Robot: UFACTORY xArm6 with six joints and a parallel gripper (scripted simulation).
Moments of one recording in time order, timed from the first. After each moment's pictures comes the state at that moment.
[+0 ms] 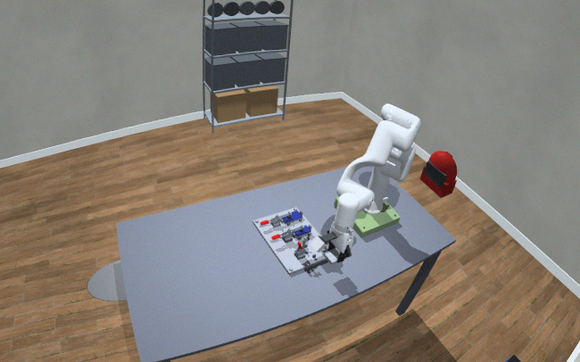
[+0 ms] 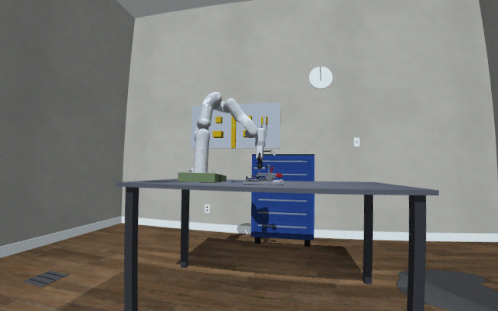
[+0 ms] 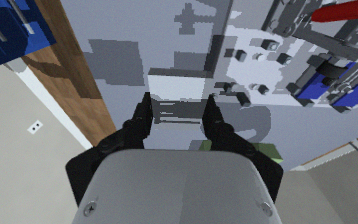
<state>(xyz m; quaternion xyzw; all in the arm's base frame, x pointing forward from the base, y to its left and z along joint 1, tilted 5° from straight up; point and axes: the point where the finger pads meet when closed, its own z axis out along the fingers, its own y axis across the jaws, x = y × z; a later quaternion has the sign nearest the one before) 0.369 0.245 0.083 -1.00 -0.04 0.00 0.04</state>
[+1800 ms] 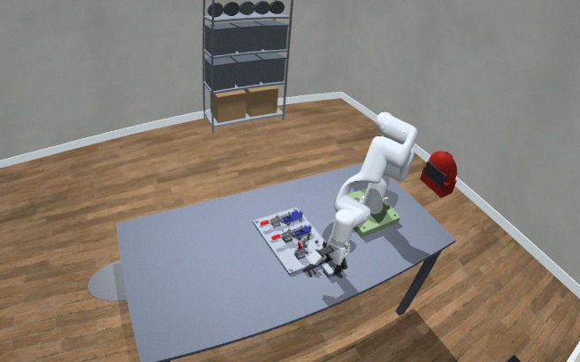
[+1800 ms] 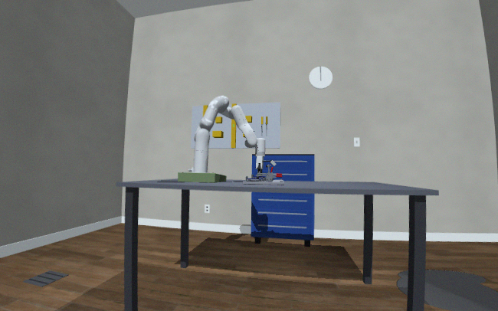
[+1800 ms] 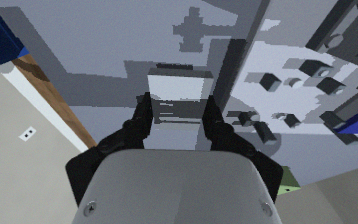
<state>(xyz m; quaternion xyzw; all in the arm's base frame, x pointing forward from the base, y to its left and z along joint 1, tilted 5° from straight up) 0.368 0.252 0.007 -1.00 -0.04 0.00 0.04</state>
